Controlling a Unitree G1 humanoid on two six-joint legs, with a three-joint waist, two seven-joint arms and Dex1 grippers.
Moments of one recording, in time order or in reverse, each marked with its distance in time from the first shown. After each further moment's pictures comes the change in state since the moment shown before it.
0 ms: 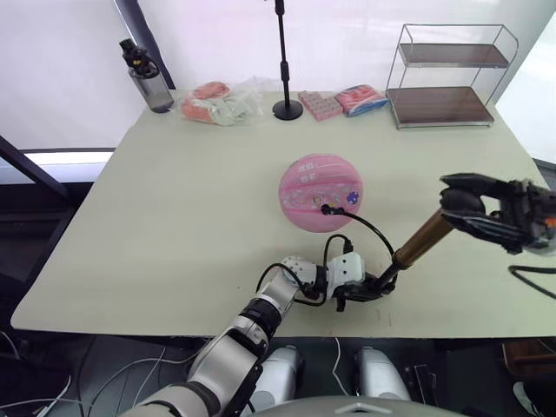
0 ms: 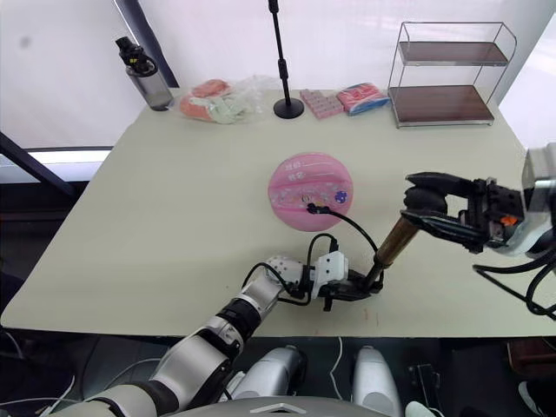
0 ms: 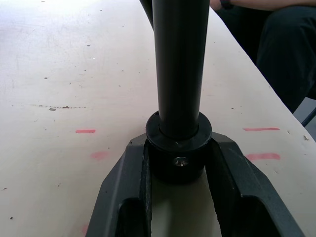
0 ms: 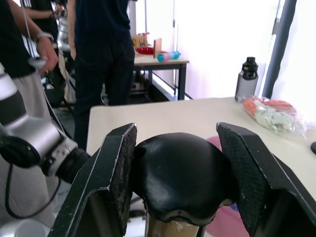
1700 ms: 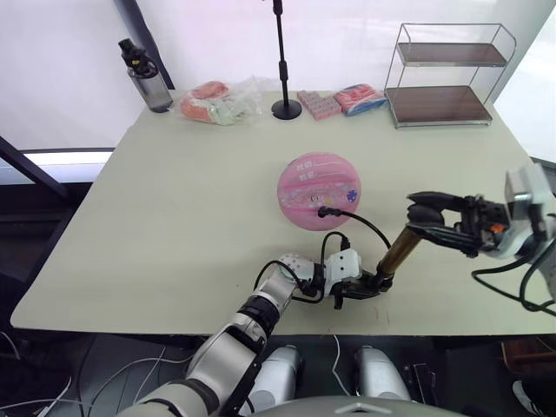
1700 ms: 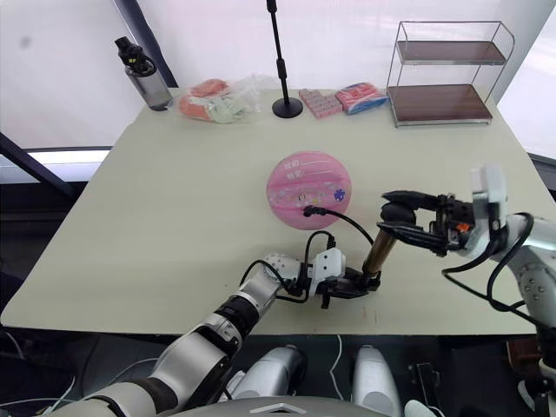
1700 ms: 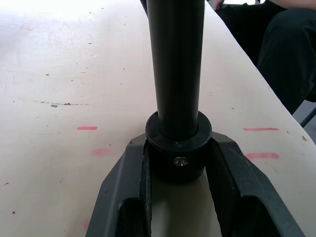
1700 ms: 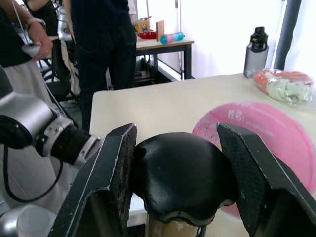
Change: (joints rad) left arm -0.023 0.010 0.005 0.010 -0.027 0.013 -0.016; right arm -0.114 -0.015 0.130 0.124 -0.039 0.023 0.014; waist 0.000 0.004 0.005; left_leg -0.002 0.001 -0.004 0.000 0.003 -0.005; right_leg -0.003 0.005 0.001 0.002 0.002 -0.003
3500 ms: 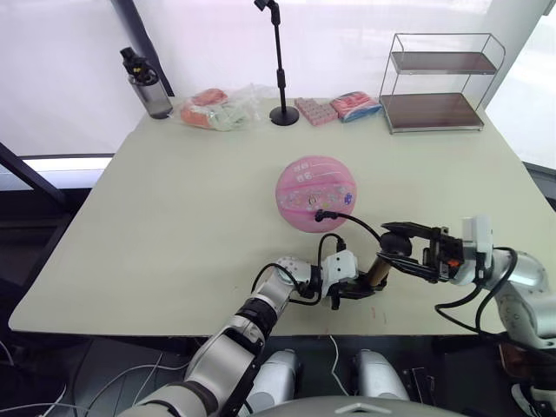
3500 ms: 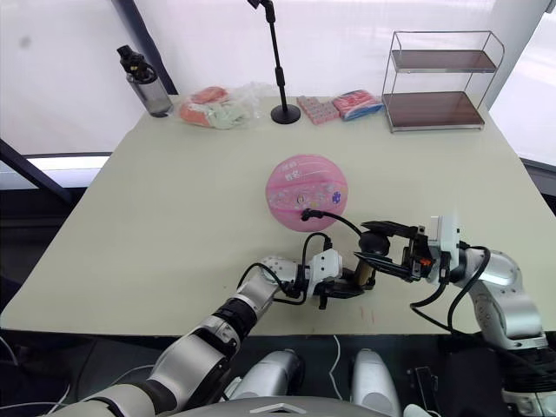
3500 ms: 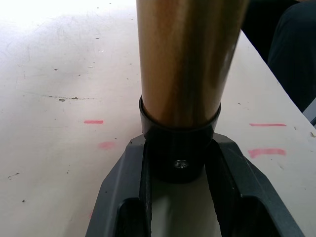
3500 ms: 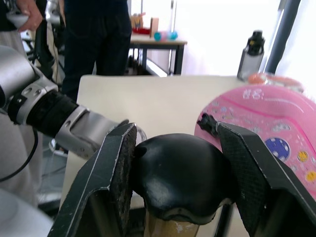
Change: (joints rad) left arm 0.015 0.001 0.018 0.014 0.023 -0.004 0.026; right arm 0.141 0.179 0.177 0.090 -0.262 -0.339 0.002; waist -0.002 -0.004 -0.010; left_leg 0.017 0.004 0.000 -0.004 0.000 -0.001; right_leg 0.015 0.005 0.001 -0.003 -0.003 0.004
